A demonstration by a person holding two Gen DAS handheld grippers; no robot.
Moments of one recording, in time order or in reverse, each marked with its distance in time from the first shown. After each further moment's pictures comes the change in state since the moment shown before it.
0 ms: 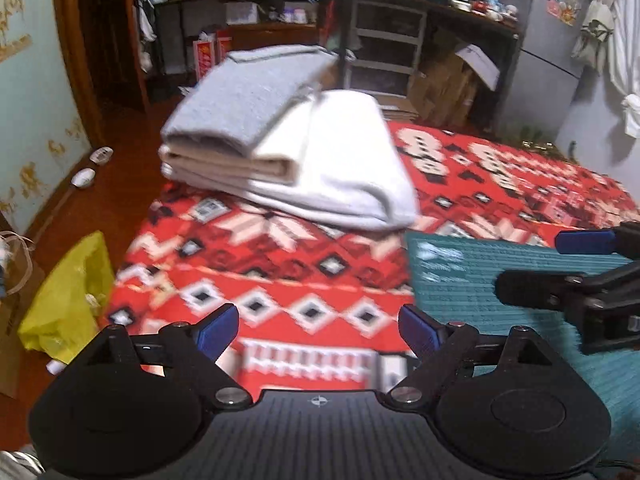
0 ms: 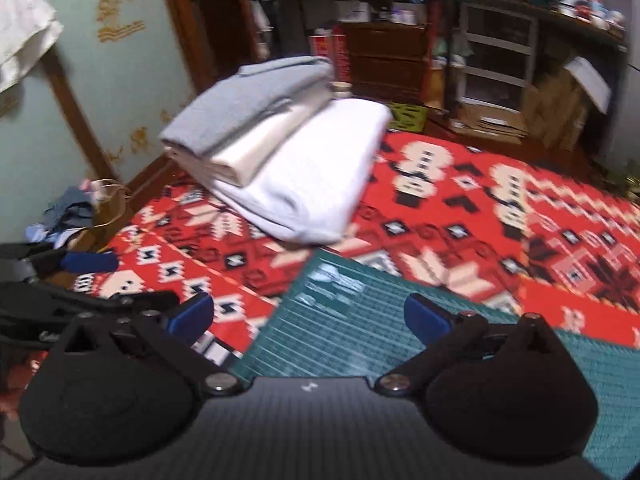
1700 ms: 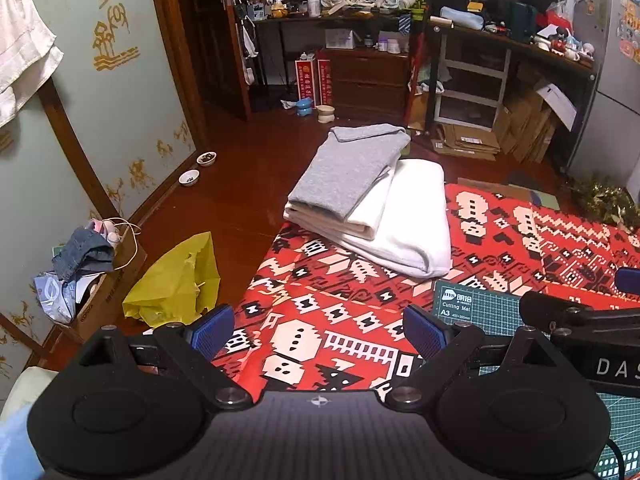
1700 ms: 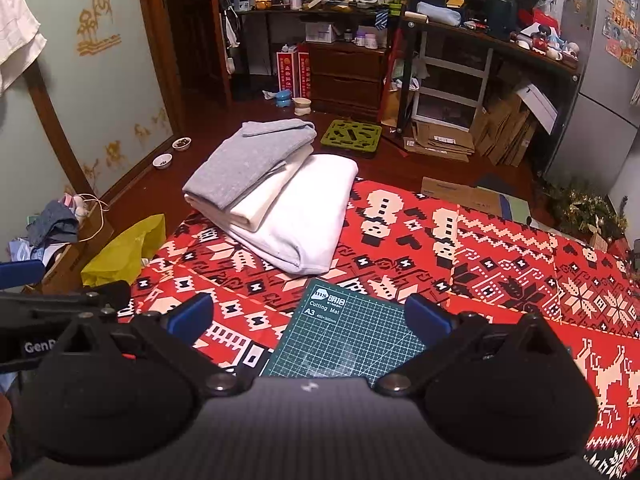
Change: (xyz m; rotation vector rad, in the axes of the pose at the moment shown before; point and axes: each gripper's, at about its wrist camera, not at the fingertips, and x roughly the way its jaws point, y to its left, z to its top) left arm -0.159 -0.029 0.045 -0.128 -0.020 0.305; right arm -0.150 0.068 0.062 -0.014 -0.001 -0.113
